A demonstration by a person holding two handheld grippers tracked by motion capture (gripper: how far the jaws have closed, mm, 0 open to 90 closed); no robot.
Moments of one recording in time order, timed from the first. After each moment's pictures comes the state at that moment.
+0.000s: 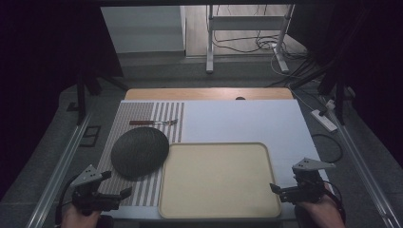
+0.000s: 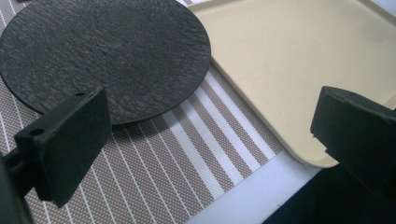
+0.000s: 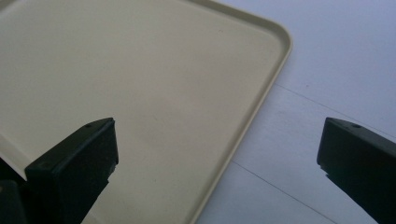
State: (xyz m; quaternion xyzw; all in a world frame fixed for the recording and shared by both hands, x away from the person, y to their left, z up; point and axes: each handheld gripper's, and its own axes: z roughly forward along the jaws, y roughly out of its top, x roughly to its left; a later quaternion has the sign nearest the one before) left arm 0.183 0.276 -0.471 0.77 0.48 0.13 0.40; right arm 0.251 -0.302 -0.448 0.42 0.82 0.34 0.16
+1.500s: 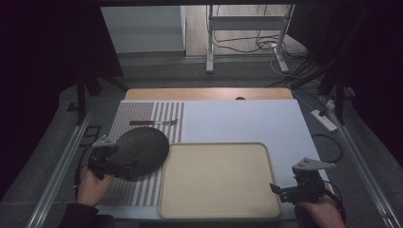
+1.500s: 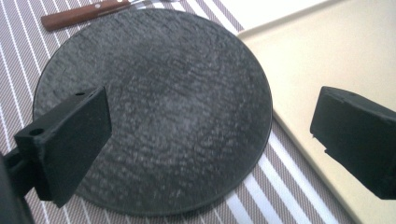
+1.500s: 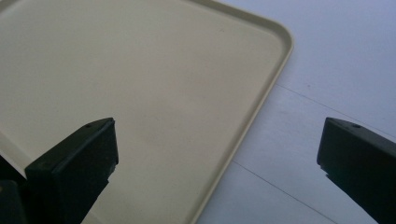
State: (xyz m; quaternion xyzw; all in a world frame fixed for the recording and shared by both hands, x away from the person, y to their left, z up) left arm 0.276 0.273 -0.465 0.77 0.51 0.13 0.37; right arm 0.251 -0.302 -0.448 0.42 0.82 0.34 0.16
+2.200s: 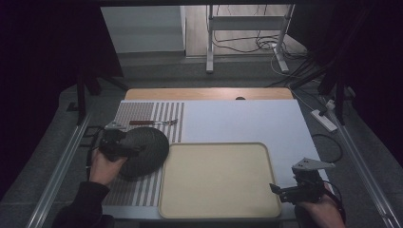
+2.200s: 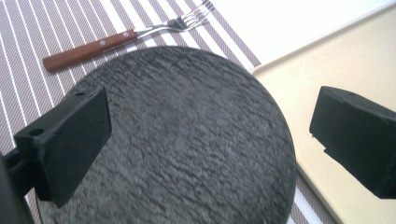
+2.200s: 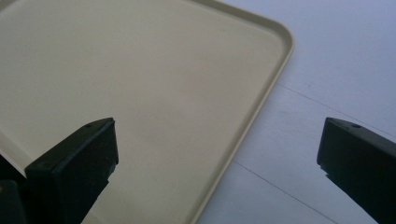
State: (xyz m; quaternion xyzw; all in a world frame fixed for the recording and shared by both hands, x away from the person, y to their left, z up) left arm 0.327 0.261 -0.460 0.77 0.50 0.14 0.36; right arm 0.251 -0.302 -0.449 0.42 0.83 0.34 0.16
